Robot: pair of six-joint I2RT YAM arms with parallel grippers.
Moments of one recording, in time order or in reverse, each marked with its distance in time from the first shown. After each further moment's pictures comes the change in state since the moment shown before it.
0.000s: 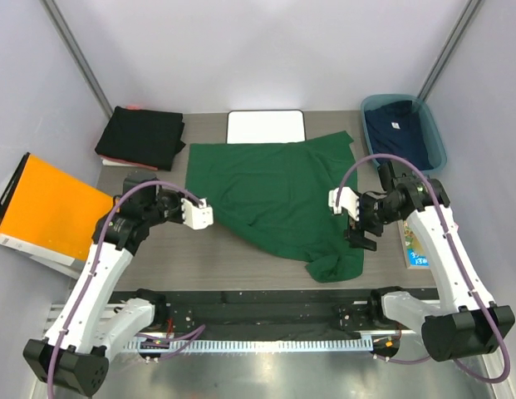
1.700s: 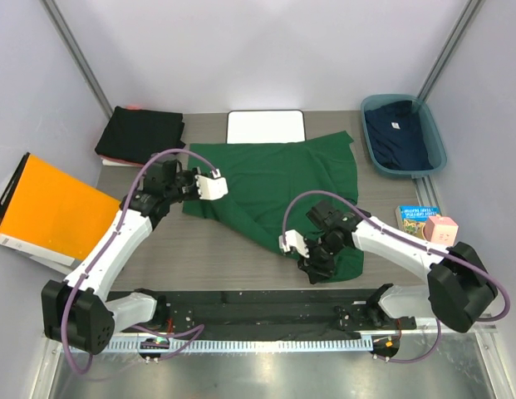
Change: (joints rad) left arm -0.040 0.295 0.022 0.312 -0.113 -0.186; right arm 0.558 0.193 -0.401 0.492 -0.029 0.463
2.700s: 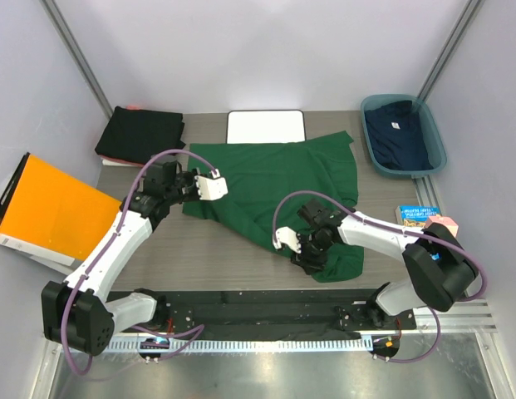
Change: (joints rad) left arm 0.000 -0.008 -0.020 0.011 0.000 -0.023; right arm 0.011 0.164 0.008 0.172 0.147 0.014
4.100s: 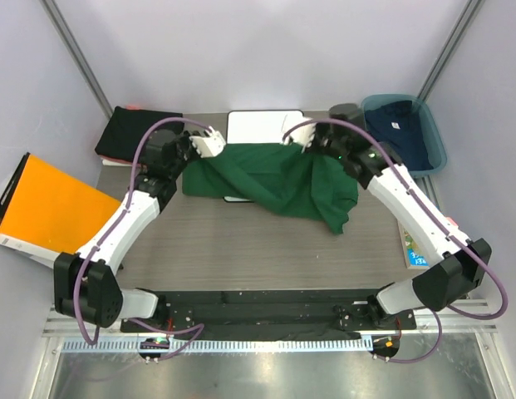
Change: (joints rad) left arm 0.013 0.167 0.115 0.404 -0.254 -0.134; right arm -0.207 -0.013 0.723 0.130 0.454 -0.243
